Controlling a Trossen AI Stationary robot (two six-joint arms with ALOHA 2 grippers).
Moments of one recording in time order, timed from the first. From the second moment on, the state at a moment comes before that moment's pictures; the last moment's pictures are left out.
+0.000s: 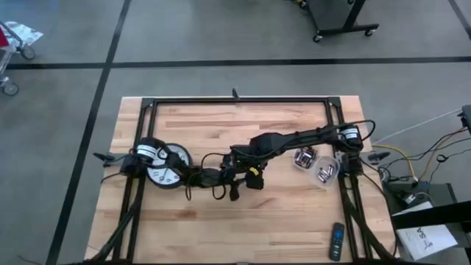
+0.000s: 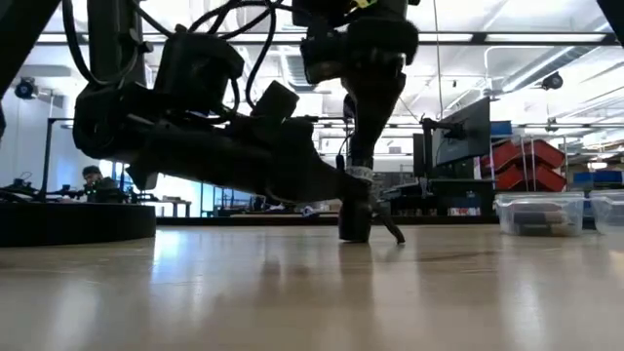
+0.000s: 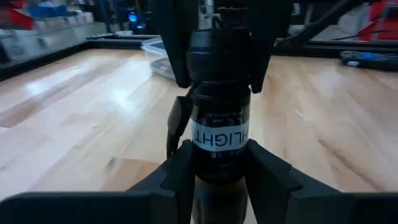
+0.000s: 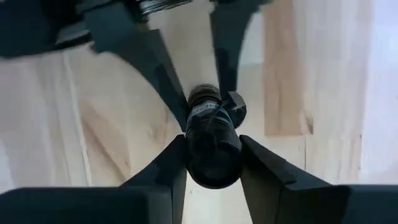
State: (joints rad) left arm -0.20 2.11 0.73 1.22 -0.33 -0.10; right arm 0.03 1.96 1.66 -1.05 -0.09 0.06
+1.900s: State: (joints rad) left arm 0.06 1.85 0.69 0.55 0.74 -0.23; right arm 0.35 2.02 1.66 -0.86 0.29 -0.73
